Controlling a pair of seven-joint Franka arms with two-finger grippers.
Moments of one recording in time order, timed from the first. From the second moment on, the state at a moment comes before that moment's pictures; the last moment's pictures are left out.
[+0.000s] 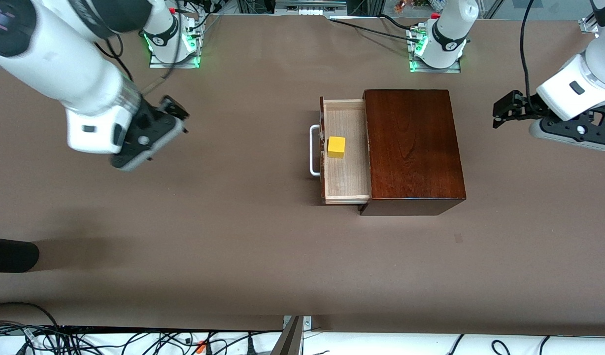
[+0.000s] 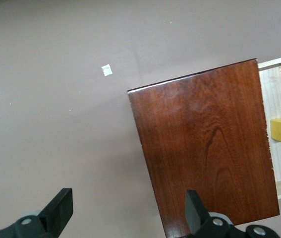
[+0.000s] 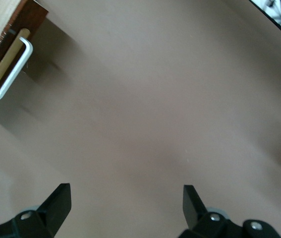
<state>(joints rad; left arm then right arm) -0.12 0.10 -0.03 -1.46 0.00 1.50 0.09 0.34 0.29 -0.01 -1.23 0.06 1.50 -0.32</state>
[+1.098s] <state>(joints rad) -0.16 0.13 -0.41 -1.43 -0.04 1.51 0.09 0.23 -0.02 -0.13 -1.68 0.04 1.60 -0.10</state>
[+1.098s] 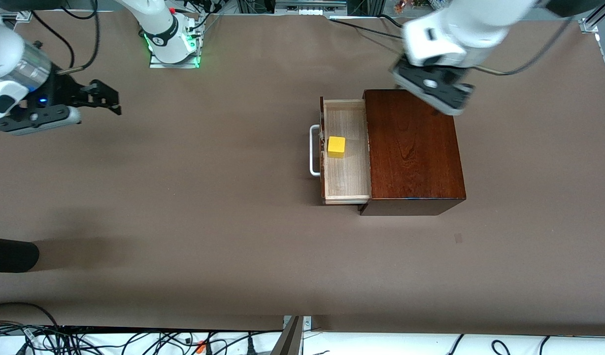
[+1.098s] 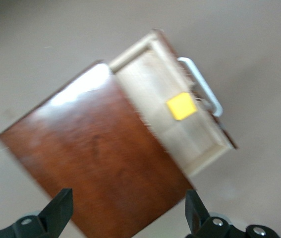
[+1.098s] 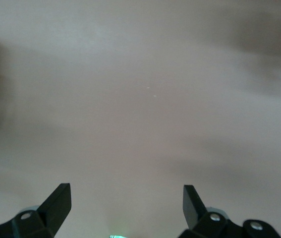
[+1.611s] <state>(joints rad) -0.37 0.29 -0.45 -1.38 -0.04 1.59 0.25 0.23 -0.02 -0.18 -1.68 0.03 1.62 -0.10</state>
